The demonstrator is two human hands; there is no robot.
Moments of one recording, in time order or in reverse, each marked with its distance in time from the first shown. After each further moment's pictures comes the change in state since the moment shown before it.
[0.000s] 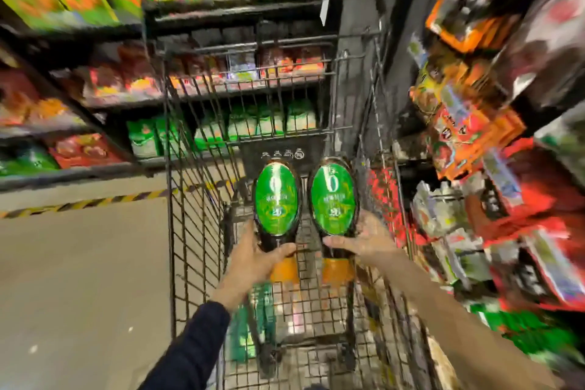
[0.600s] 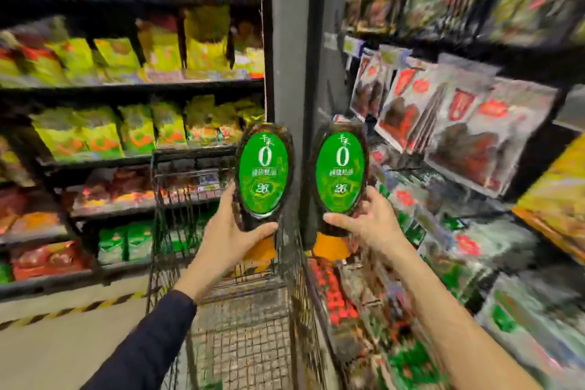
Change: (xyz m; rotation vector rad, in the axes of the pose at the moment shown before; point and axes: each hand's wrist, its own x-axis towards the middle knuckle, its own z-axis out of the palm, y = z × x) left_hand -0.214 0.203 -0.007 0.098 0.207 0.752; right_hand -0.268 -0.154 -0.145 0.094 0.324 -0.576
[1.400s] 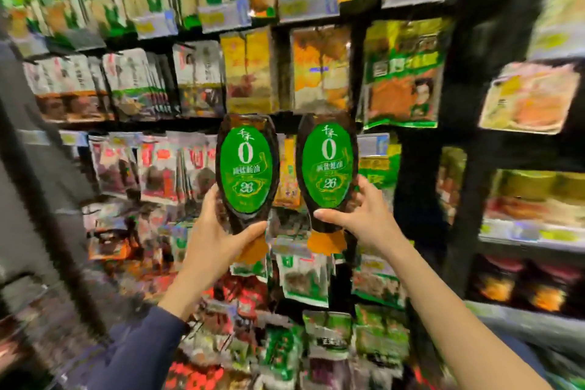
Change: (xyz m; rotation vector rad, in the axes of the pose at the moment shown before) left_hand -0.037 0.177 0.072 -0.360 -0.571 0.652; right_hand -0.260 -0.129 -0.090 -0.247 0.974 -0.093
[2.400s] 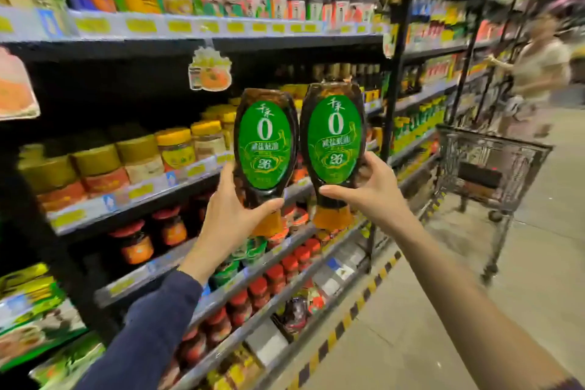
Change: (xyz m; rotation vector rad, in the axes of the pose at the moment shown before) left_hand -0.216 0.346 0.309 -0.651 -0.846 0.482; right_hand -0.386 -0.106 -0.365 -0.645 1.002 0.183
